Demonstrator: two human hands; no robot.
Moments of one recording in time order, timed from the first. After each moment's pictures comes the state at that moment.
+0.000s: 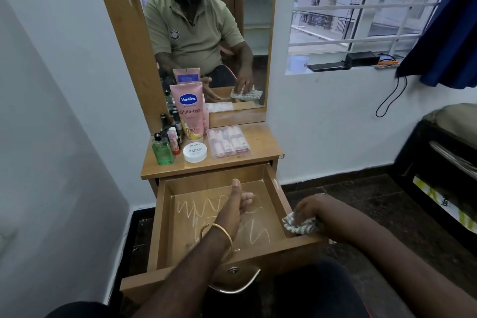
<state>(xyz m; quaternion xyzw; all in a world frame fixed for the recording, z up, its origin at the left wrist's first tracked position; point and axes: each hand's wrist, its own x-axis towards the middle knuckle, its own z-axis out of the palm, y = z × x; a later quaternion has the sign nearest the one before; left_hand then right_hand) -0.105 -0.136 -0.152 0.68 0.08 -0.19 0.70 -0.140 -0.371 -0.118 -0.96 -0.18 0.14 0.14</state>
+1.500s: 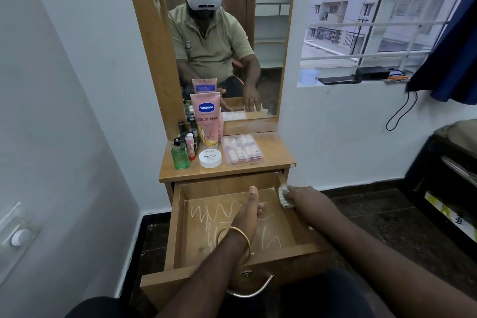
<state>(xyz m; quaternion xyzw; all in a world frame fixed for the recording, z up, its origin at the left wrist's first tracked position) -0.103 -0.138 -0.166 0.71 0.10 -0.17 0.67 -0.096 -0.304 -0.124 -1.00 -0.05 0.04 0.01</state>
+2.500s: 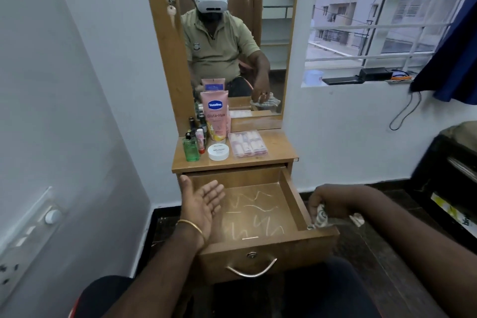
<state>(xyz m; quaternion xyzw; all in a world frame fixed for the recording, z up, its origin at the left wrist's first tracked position) -0.134 -0.037 -0.130 0.53 0.13 -0.06 0.83 -0.114 -0.355 -0.088 -0.95 -0.17 0.25 0.05</state>
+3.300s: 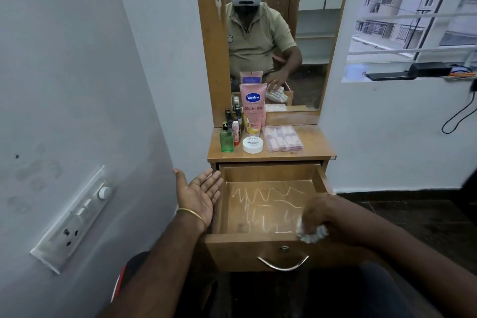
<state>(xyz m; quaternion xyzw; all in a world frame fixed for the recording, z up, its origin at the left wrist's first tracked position) -0.147 0.030 -0.117 0.44 0.16 0.01 0.88 -0.163 -0.285 -0.094 -0.89 -0.42 0.04 0.17</state>
